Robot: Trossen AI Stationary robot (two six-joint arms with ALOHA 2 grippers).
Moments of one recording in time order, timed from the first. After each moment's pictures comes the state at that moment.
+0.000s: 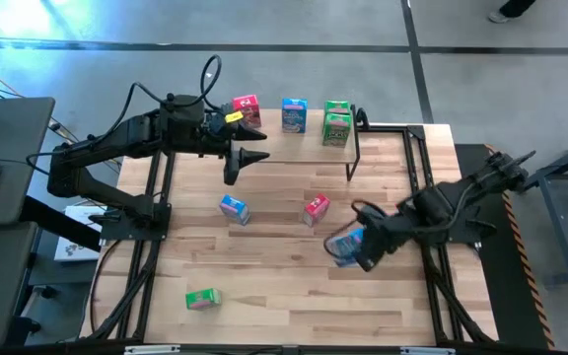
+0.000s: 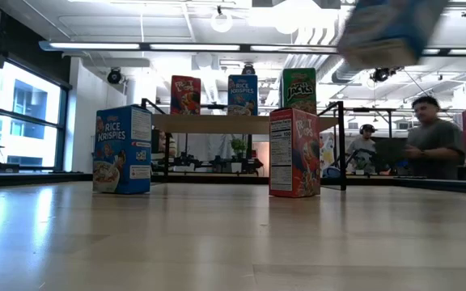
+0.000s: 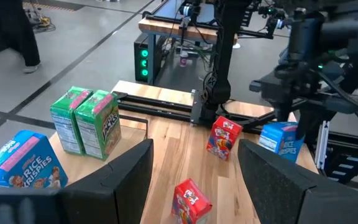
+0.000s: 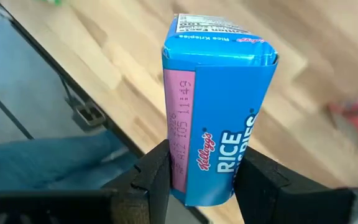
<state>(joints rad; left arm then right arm) 0.16 1.27 1.55 -0.59 0.02 -0.08 0.45 1.38 1.50 -1.25 0.01 1.33</state>
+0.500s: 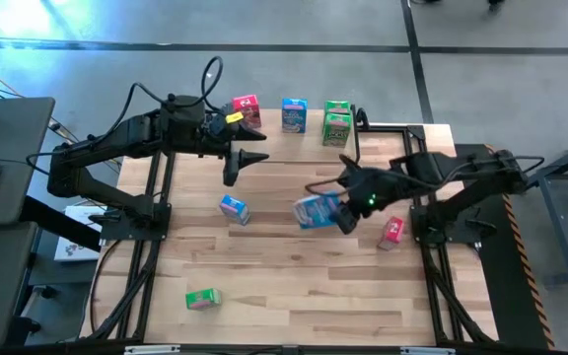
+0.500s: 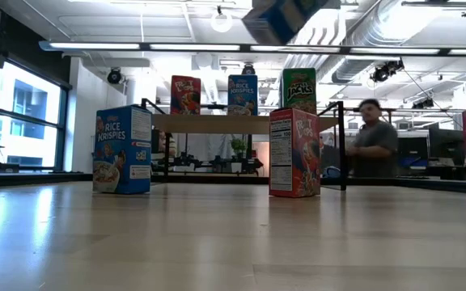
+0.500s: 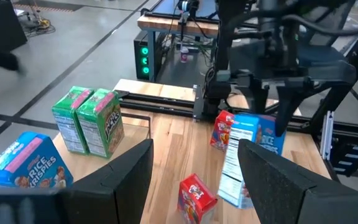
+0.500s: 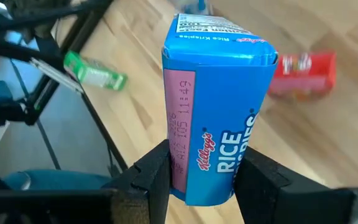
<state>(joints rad) 0.16 1.27 1.55 -0.61 0.02 -0.03 0.17 1.38 1.56 -1.05 0.02 0.97</state>
